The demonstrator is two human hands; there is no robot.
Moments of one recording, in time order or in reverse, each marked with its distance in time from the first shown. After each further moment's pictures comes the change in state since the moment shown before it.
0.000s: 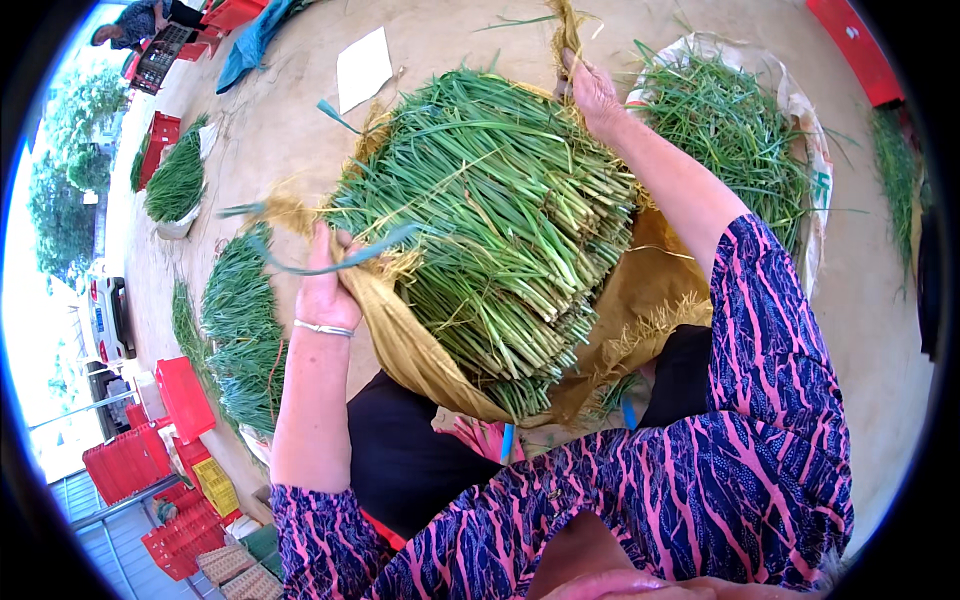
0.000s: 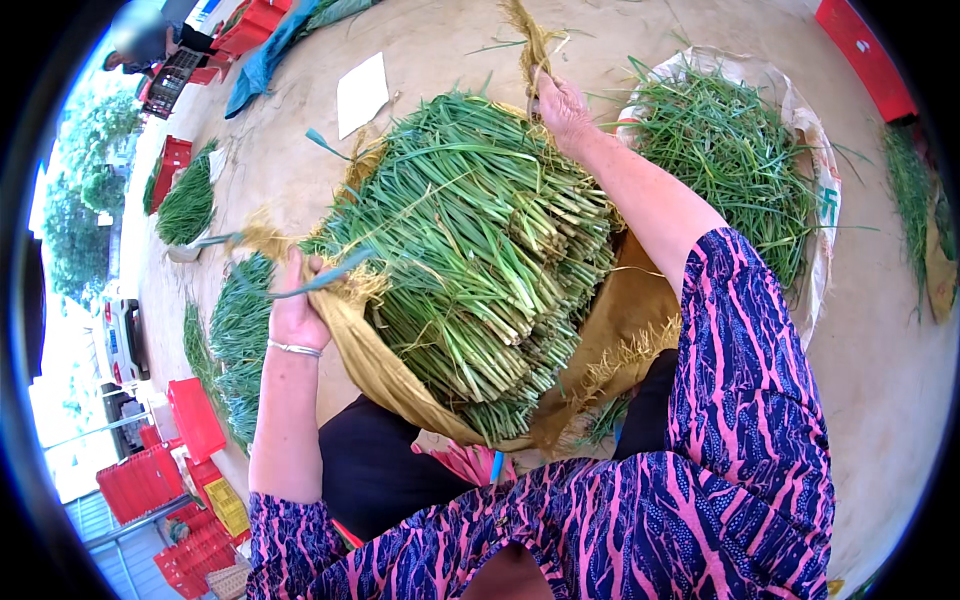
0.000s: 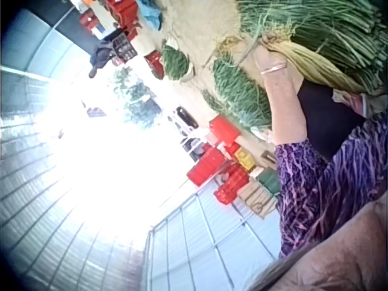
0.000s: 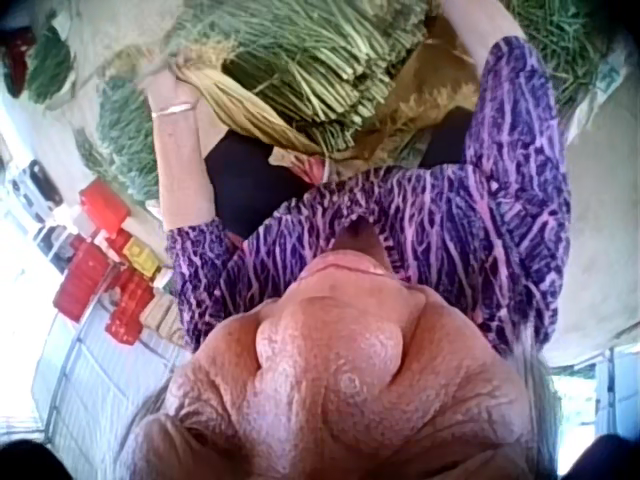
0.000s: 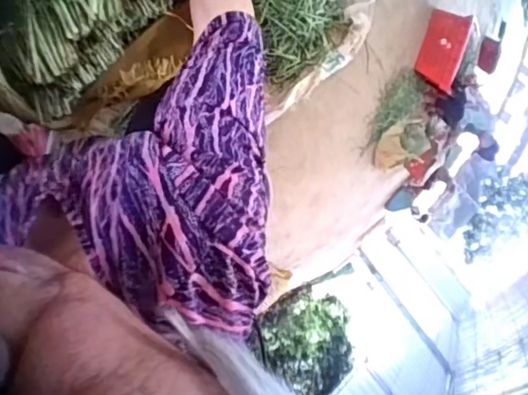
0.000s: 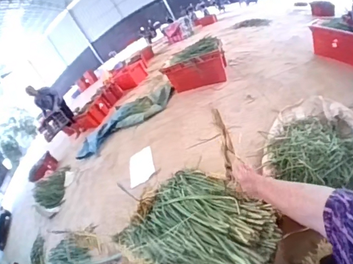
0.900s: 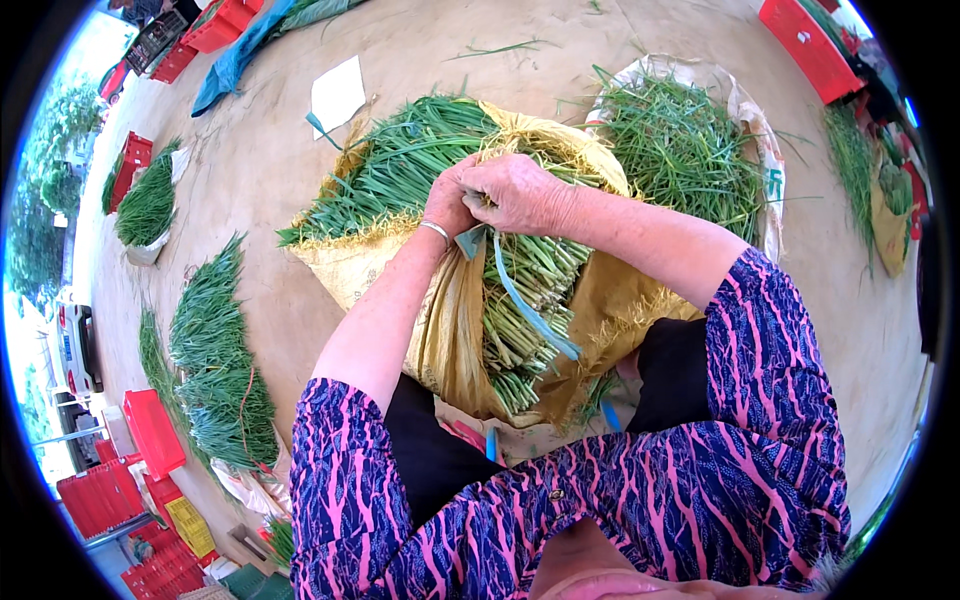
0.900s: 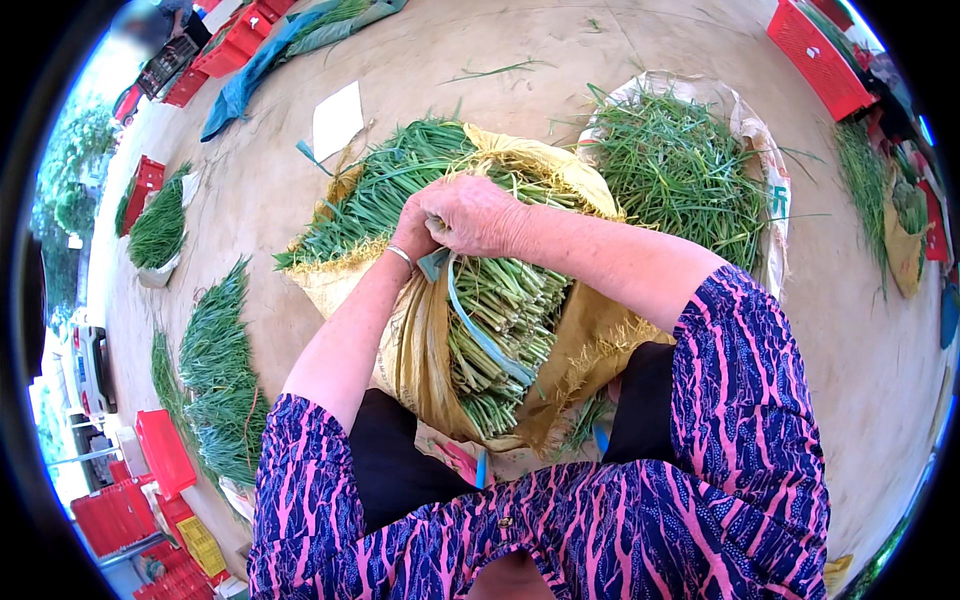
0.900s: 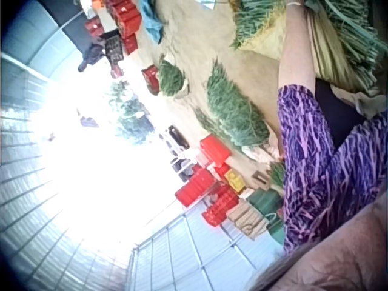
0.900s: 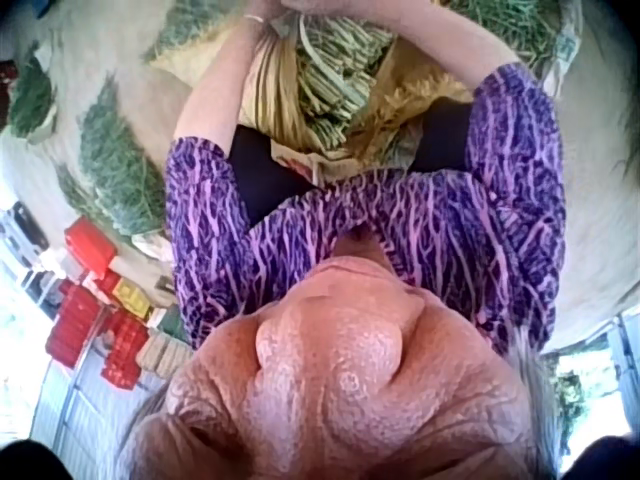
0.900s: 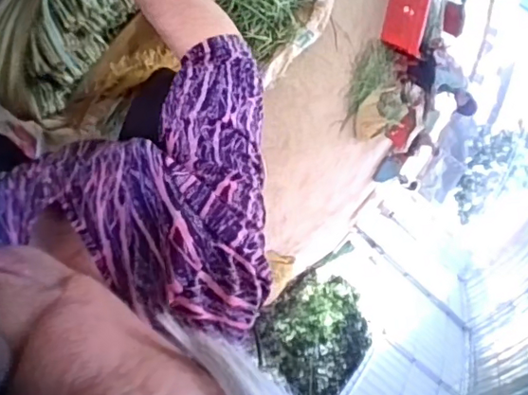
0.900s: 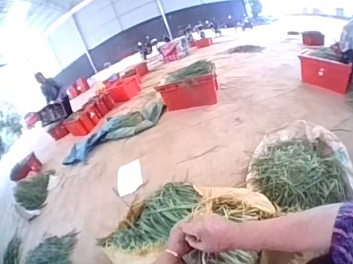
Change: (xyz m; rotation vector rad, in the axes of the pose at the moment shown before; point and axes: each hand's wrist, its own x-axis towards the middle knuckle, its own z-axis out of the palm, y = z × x) left_hand 0.114 -0.118 0.115 0.063 -0.798 0.048; right_hand -0.144 -0.053 0.058 -0.926 -0.655 -0.870
